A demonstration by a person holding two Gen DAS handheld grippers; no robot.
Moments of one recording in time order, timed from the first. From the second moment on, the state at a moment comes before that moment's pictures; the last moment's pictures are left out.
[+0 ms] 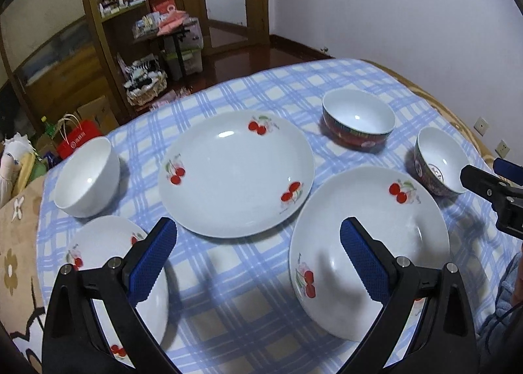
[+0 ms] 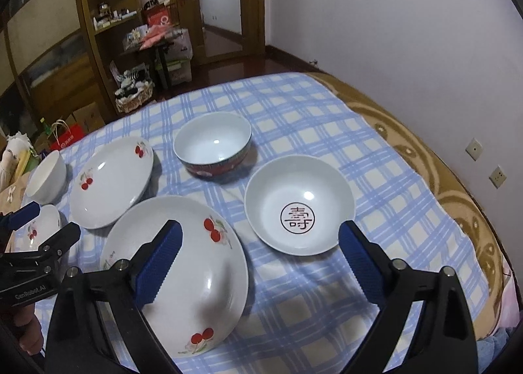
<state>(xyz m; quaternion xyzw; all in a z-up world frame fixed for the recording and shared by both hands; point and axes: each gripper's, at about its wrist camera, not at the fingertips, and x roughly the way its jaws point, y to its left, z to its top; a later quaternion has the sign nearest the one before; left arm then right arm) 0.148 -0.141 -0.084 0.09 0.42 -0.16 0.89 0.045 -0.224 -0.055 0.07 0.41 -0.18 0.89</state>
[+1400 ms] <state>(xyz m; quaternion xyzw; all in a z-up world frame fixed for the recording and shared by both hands) 0.161 -0.138 -0.152 -0.01 0.54 -0.22 0.81 0.067 -0.235 -0.127 0.17 0.54 -0.11 0.81</state>
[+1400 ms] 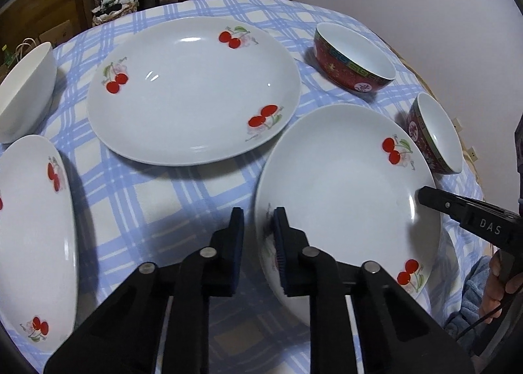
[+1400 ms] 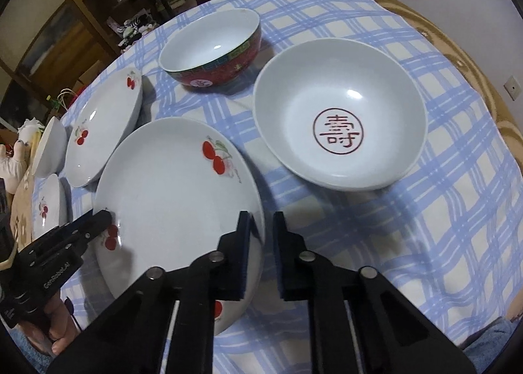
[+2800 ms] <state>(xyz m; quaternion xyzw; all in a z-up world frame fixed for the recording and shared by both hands) 0.136 -0.088 -0.147 -0.06 0.58 -0.21 0.78 0.051 -0.199 -0.126 0.17 0.54 -0.08 0.82</state>
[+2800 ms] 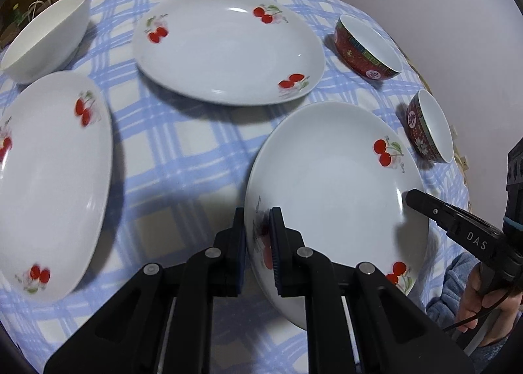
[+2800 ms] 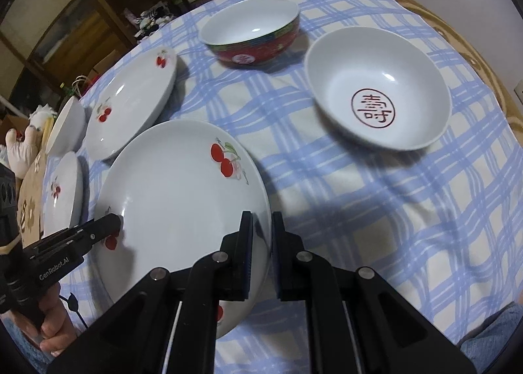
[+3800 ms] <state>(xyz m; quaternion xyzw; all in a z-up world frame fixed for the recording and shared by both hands) 0.109 -0.064 -0.154 -0.02 0.63 -0.18 0.76 0.027 -0.154 -0.130 0.12 0.58 -0.05 0.80</state>
